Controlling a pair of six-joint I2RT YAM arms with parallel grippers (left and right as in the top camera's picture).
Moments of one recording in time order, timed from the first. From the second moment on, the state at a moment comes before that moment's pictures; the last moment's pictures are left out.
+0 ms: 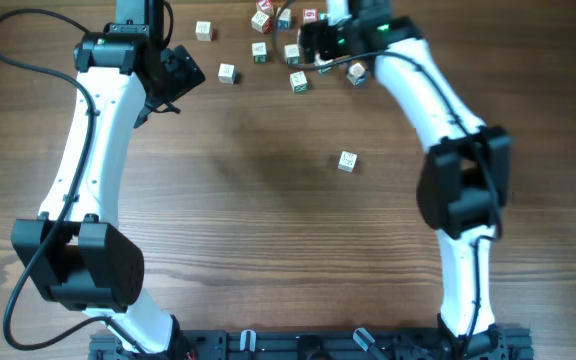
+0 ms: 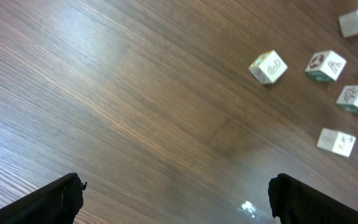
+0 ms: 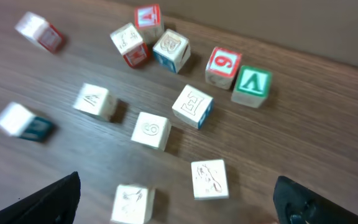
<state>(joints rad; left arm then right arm) -0.07 1.84 1.76 -1.13 -0.10 -0.67 0.34 2.35 2.07 -0.54 -0.09 -0.02</state>
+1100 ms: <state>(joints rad) -0.07 1.84 1.76 -1.14 -0.05 -0.67 0.35 2.50 2.07 -0.47 0.01 -0.07</state>
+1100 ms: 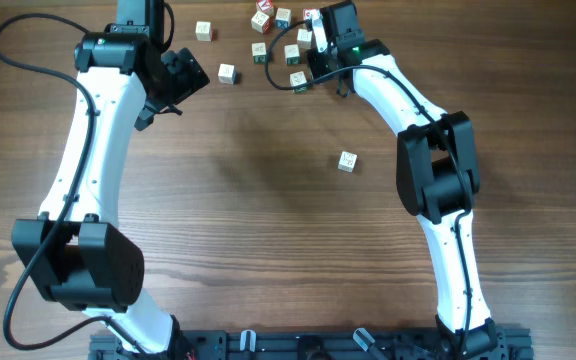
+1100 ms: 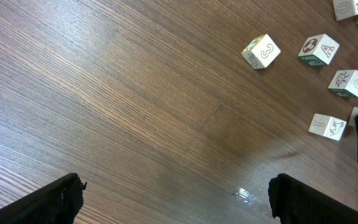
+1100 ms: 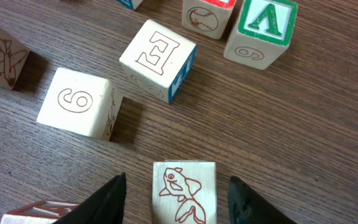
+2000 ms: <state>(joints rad) -0.09 1.84 1.76 -1.14 -0.05 -0.67 0.25 2.08 2.13 -1.23 0.12 0.20</state>
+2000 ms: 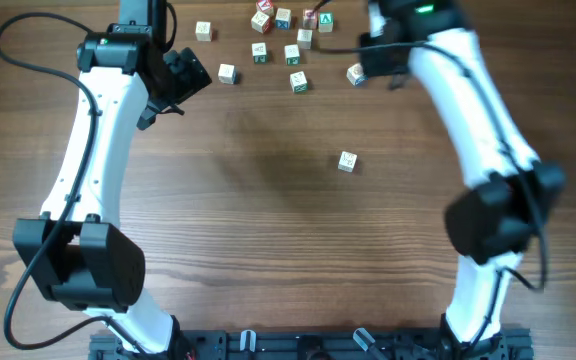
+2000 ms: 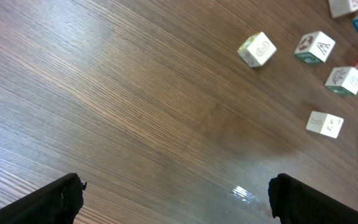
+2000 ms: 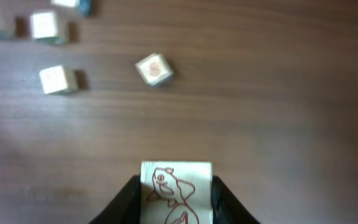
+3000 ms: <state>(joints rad) -0.15 1.84 1.76 -1.14 -0.06 -0.67 0.30 2.03 1.39 -0.87 -0.16 0.39</state>
